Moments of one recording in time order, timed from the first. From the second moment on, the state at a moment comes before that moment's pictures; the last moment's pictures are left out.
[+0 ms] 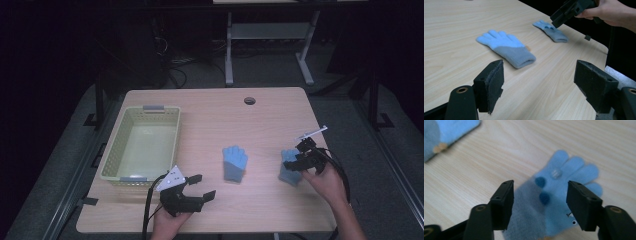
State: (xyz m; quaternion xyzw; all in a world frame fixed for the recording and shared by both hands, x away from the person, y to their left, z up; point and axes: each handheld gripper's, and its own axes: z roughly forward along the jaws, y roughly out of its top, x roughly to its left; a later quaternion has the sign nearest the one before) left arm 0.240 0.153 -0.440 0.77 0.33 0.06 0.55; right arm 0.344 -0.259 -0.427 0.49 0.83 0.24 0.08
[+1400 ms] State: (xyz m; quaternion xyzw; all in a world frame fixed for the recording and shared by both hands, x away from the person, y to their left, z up) left arm 0.241 0.151 -0.440 0.77 0.32 0.05 0.55; right arm 0.344 -0.254 -0.441 0.49 0.85 0.17 0.09
